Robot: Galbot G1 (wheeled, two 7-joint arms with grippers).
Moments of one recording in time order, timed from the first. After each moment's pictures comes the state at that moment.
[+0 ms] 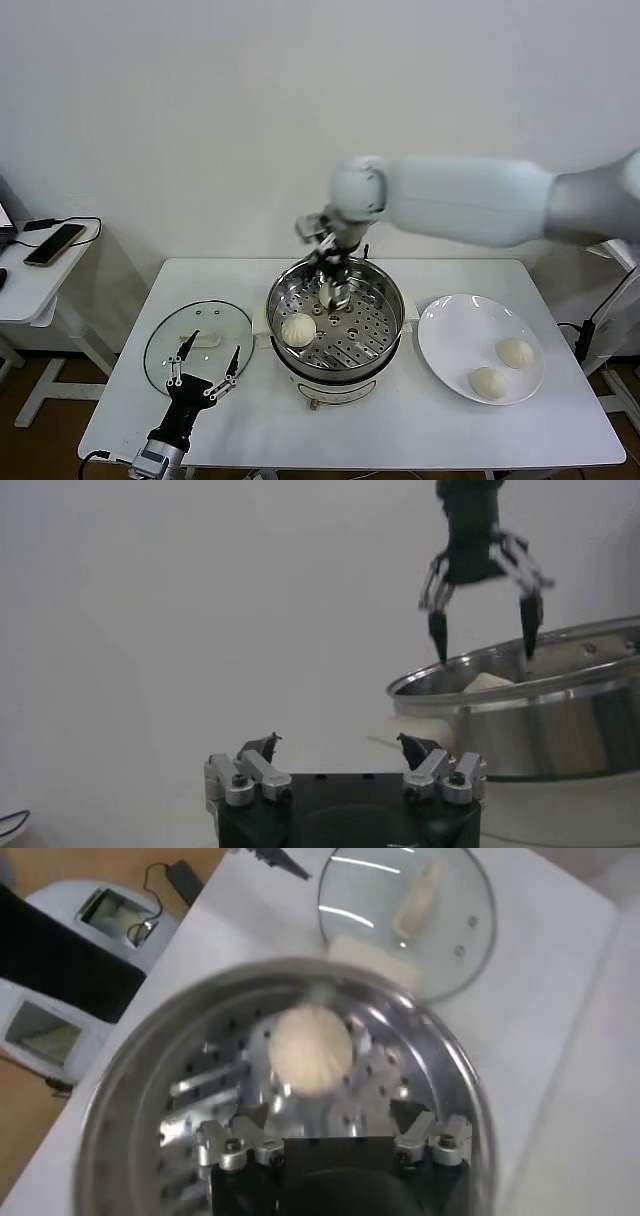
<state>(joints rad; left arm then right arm) 1.61 -1.23 -0.50 -1.96 0.01 -0.27 0.01 0.80 1.08 -1.47 1.36 0.56 -0.25 -1.14</state>
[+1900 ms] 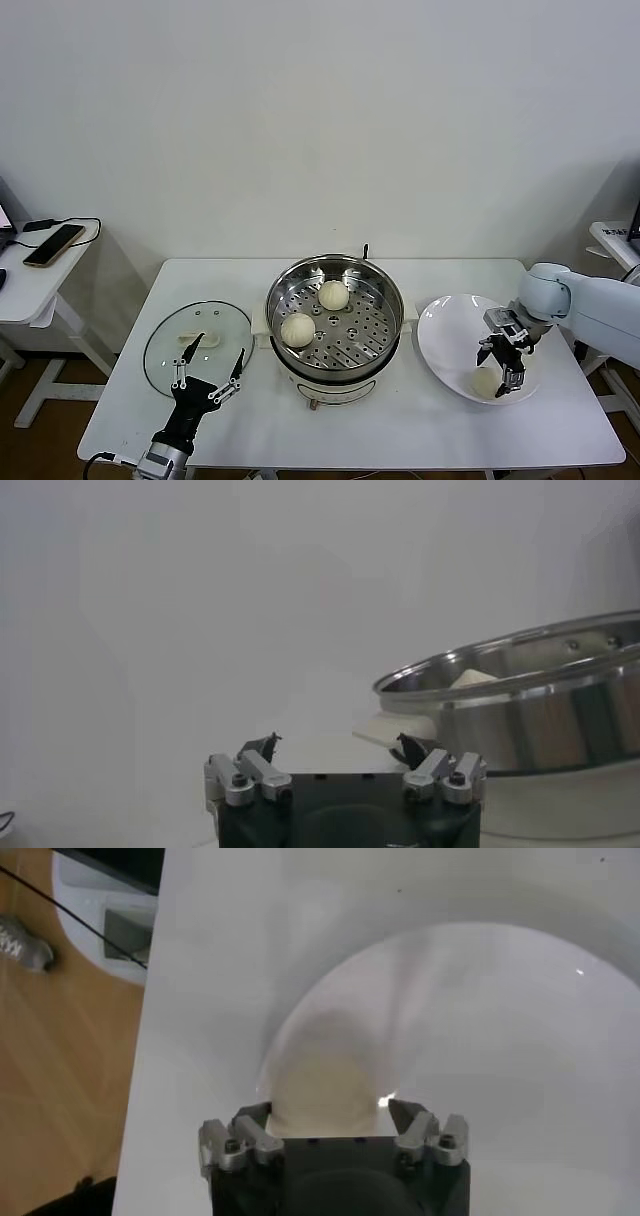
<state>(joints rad) 1.62 -1.23 -0.49 -1.96 0.03 -0.27 0.01 0.31 0.57 -1.39 1.29 0.19 -0.09 -1.12</state>
